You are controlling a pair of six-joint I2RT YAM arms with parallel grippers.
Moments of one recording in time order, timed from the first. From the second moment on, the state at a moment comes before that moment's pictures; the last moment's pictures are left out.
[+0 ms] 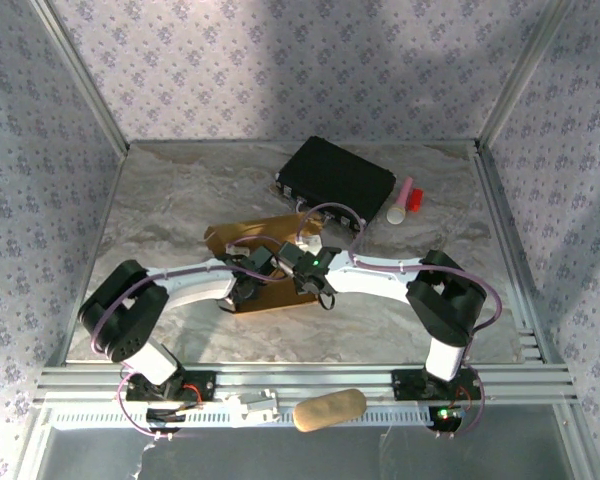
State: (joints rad) left arm -0.79 1.57 0.78 -0.63 -0.51 -0.79; right arm 1.00 1.77 1.16 -0.64 0.43 0.74
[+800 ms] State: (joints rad) left arm -0.75 1.45 0.76 -0.66 -0.33 -0.73; right arm 1.00 1.77 1.16 -0.64 0.46 0.75
